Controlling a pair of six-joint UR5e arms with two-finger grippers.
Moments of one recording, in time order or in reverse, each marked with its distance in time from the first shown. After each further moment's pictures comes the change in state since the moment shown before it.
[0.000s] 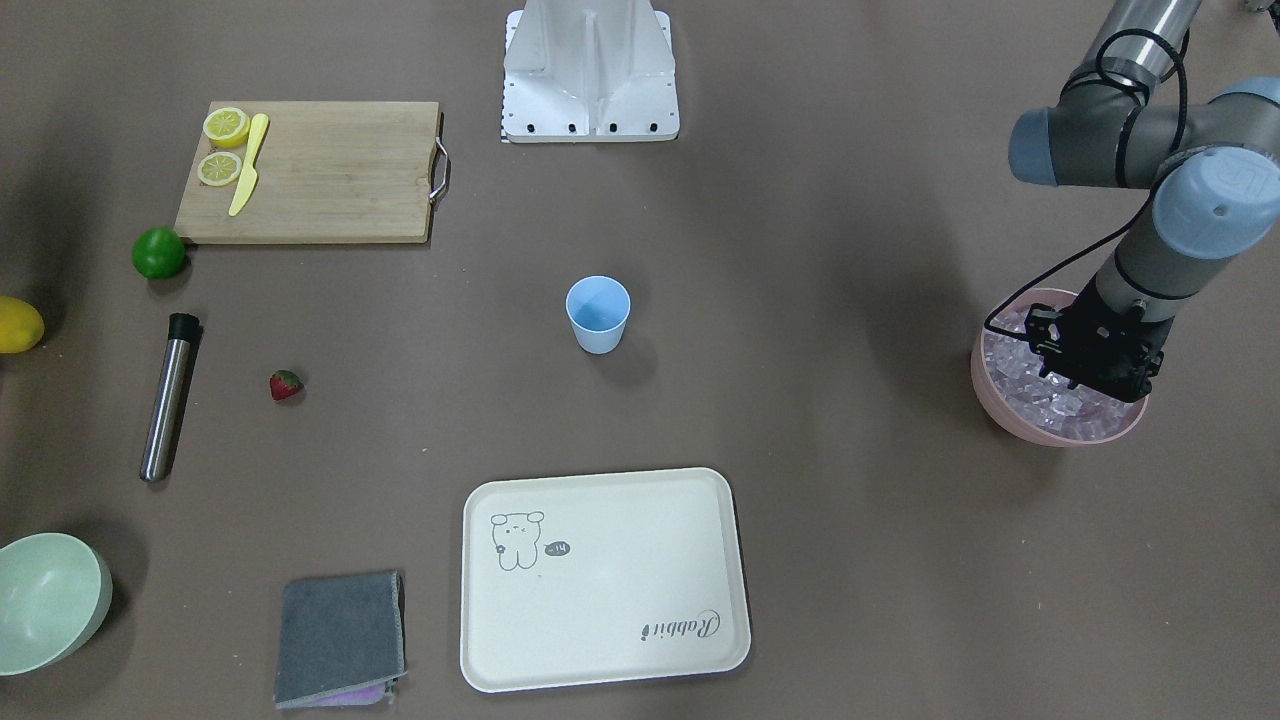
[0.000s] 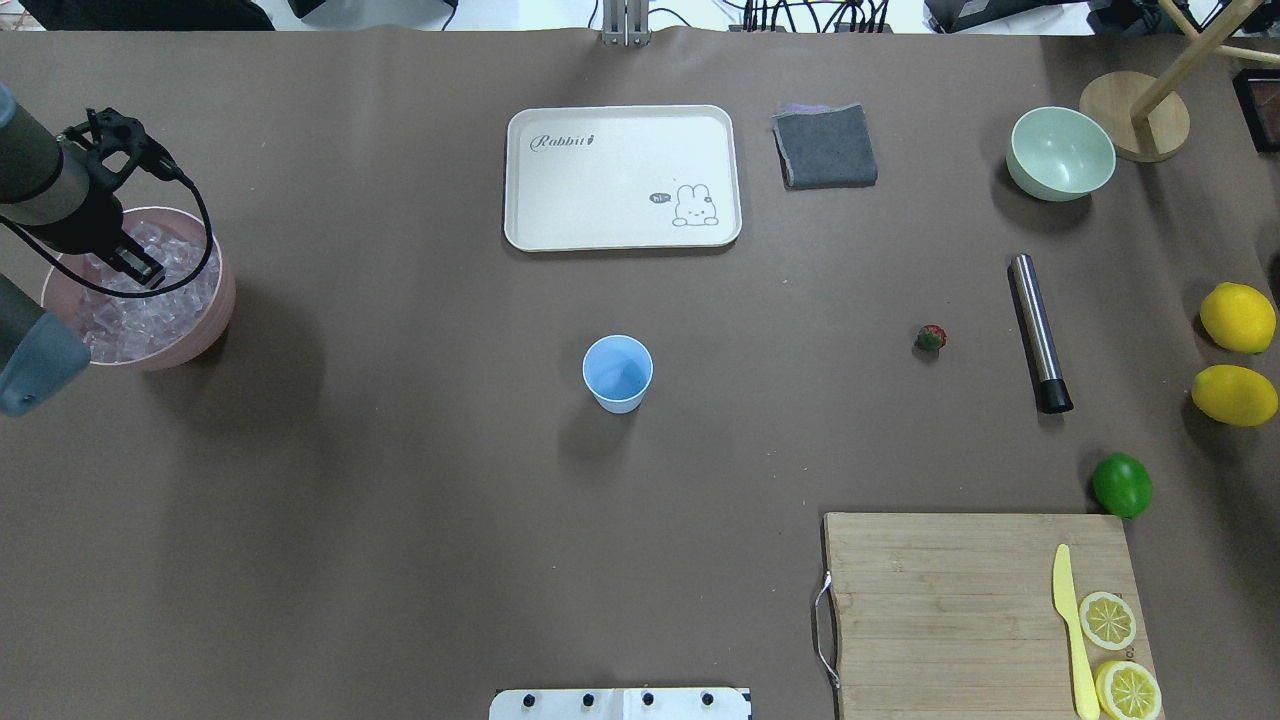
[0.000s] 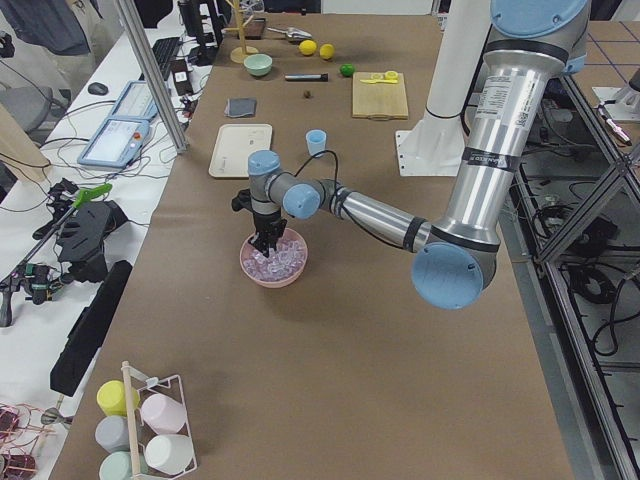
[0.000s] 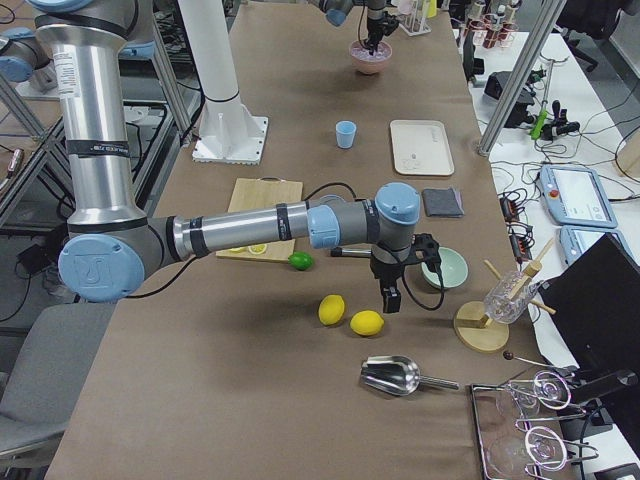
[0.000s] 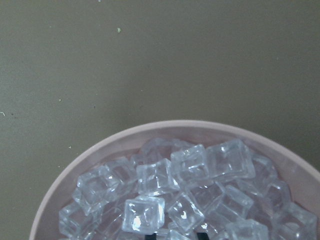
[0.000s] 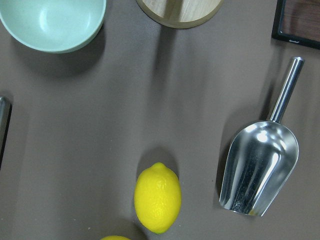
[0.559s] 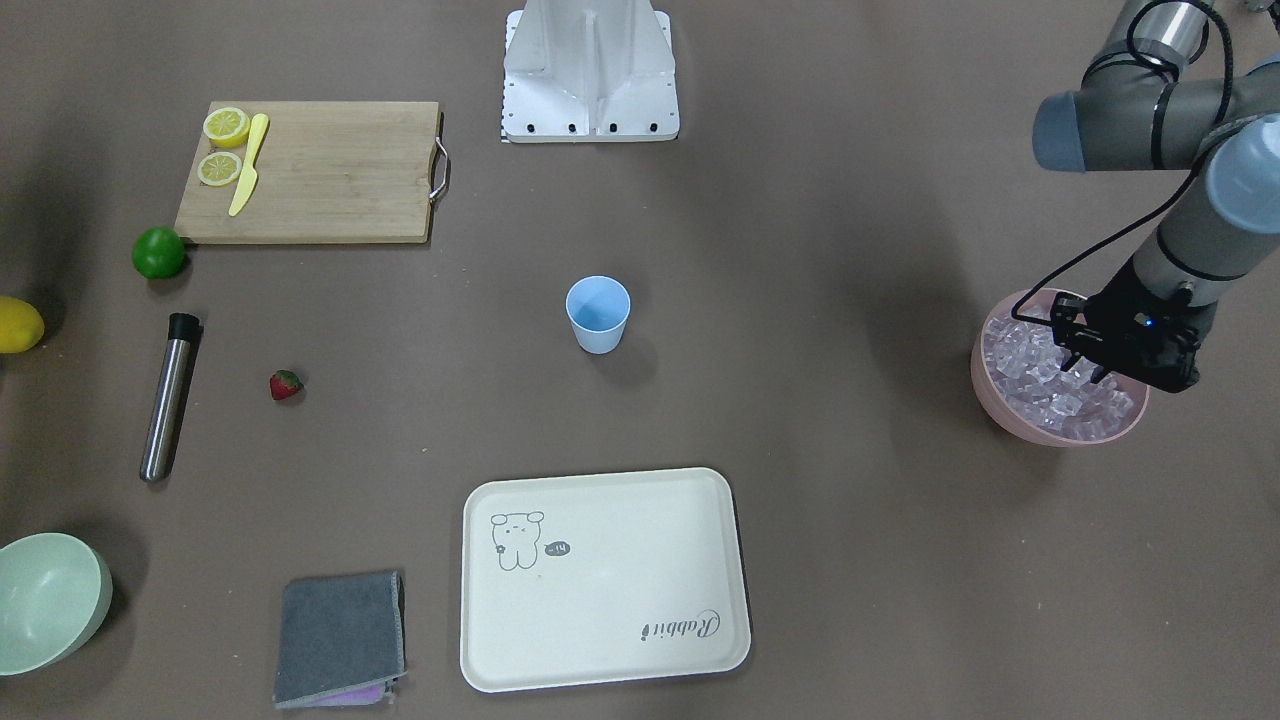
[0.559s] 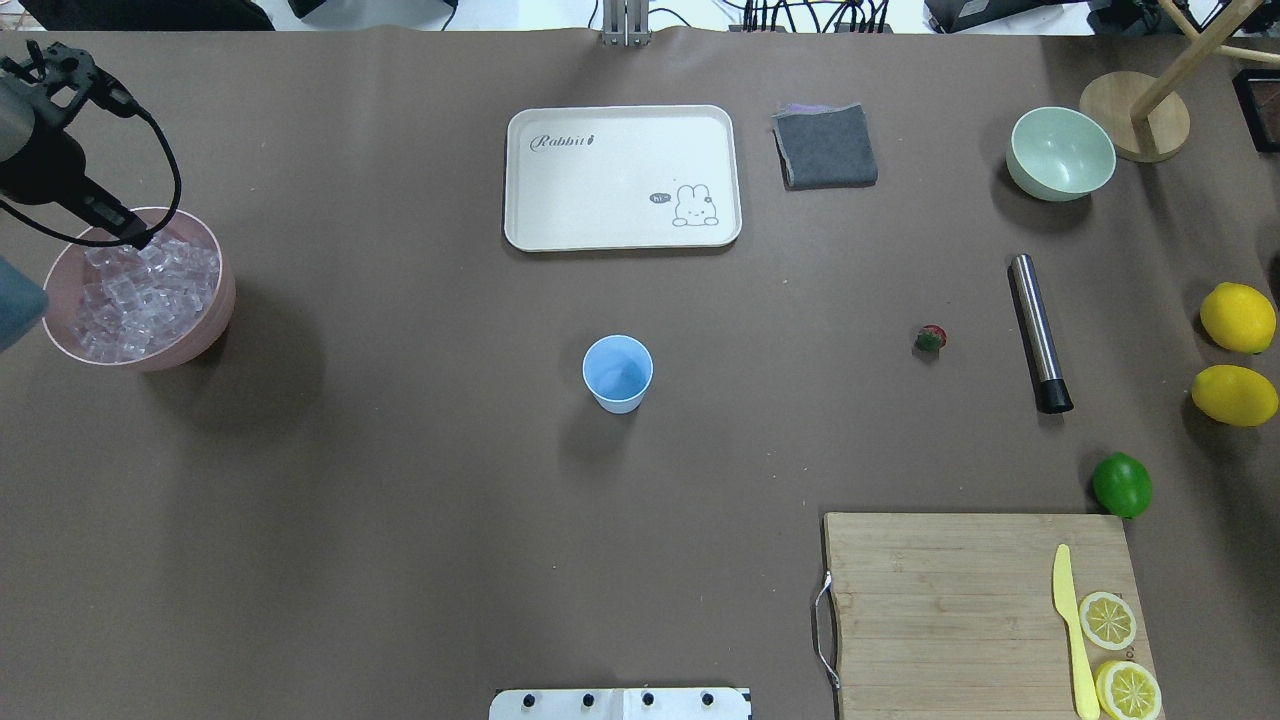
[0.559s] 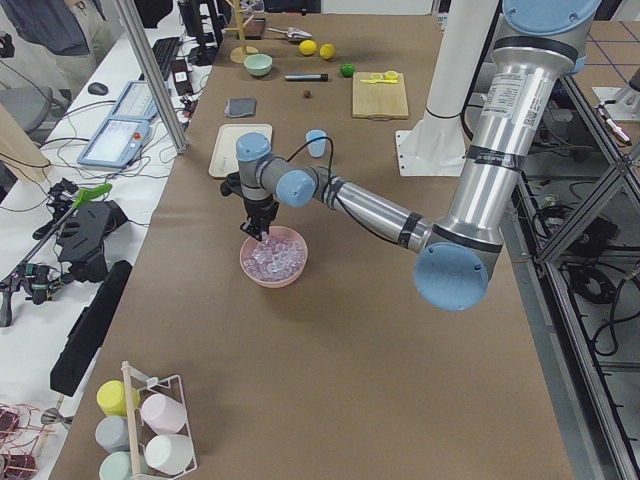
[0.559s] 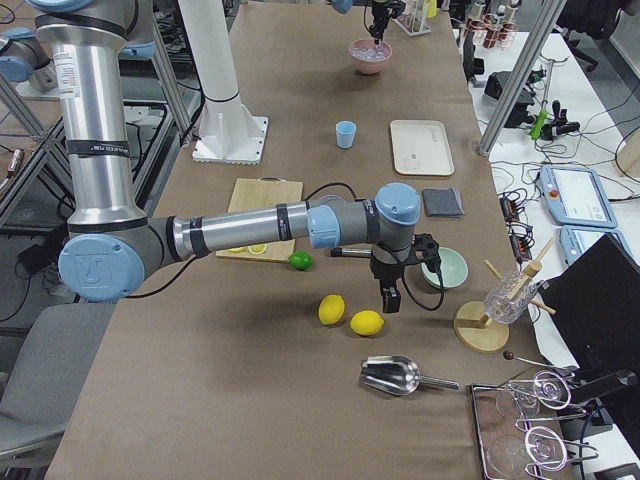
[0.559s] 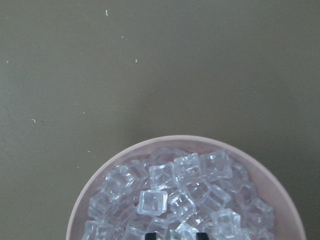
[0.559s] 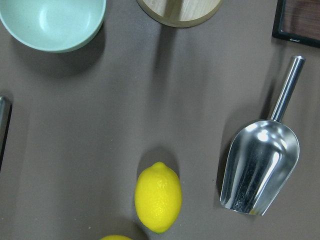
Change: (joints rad) left arm -0.093 -0.042 -0.039 0.017 -0.143 -0.005; right arm 0.000 0.000 -0.001 -0.003 0.003 0.000
